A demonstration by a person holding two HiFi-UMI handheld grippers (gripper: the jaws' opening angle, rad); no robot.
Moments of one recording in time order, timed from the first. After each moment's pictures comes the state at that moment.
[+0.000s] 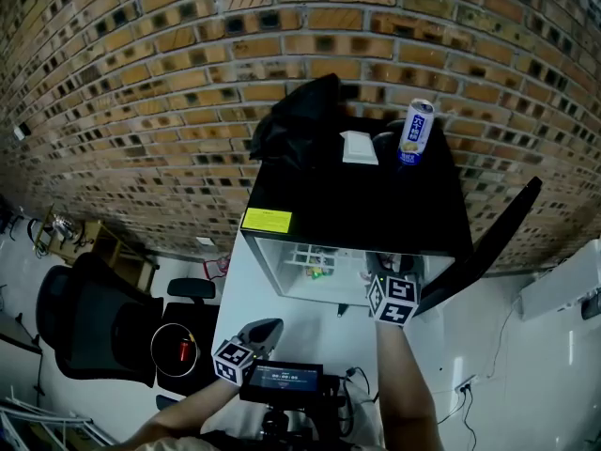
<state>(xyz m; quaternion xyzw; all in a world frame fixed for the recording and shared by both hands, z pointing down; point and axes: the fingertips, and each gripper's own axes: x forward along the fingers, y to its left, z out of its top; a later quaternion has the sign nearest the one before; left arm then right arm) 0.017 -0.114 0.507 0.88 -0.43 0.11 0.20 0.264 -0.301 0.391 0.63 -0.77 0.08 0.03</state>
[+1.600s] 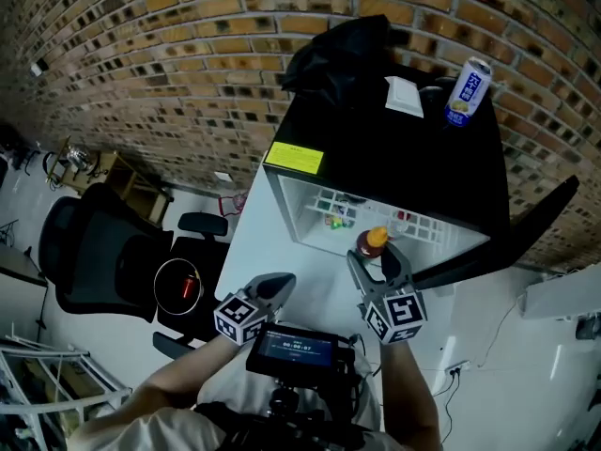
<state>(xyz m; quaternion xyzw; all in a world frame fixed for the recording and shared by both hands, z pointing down) 0.028 -0.096 0.492 0.87 -0.44 0.09 0.21 0.159 -0.186 0.399 0.39 -0.91 0.10 0.03</state>
